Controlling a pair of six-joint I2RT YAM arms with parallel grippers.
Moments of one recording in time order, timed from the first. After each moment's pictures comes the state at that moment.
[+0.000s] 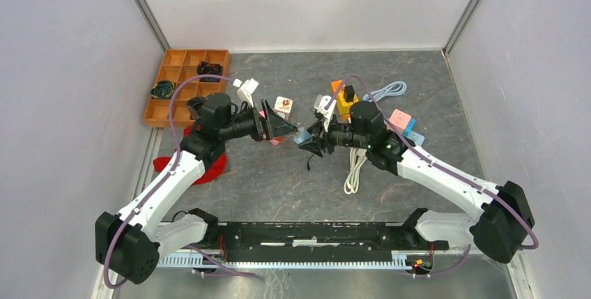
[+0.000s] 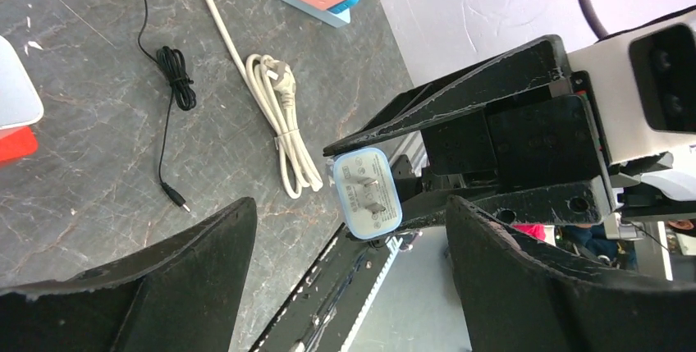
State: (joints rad) left arm -0.42 1.05 0.82 -0.09 0.66 -0.73; right arm 0.75 1.20 0.85 0.04 -0.48 -0.08
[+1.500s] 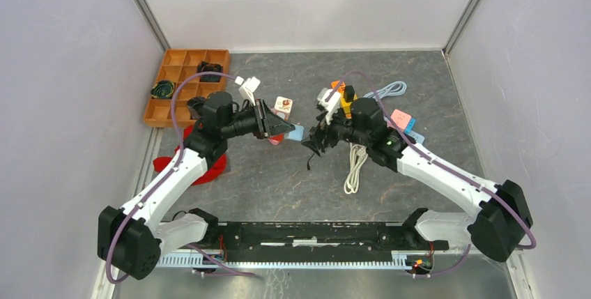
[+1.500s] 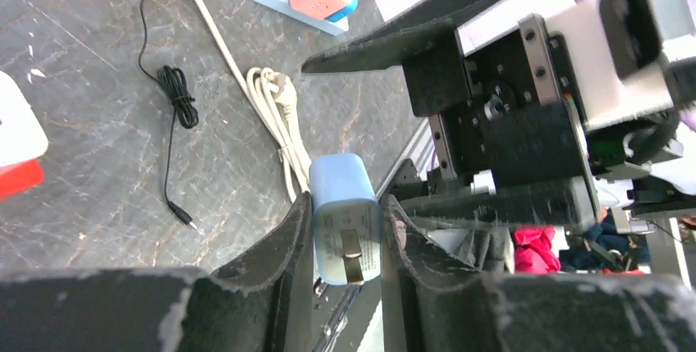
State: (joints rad) left arm -0.42 1.10 0.82 -0.03 0.70 -0.72; right arm 0.76 1.24 0.90 -0.03 -0.31 -0.12
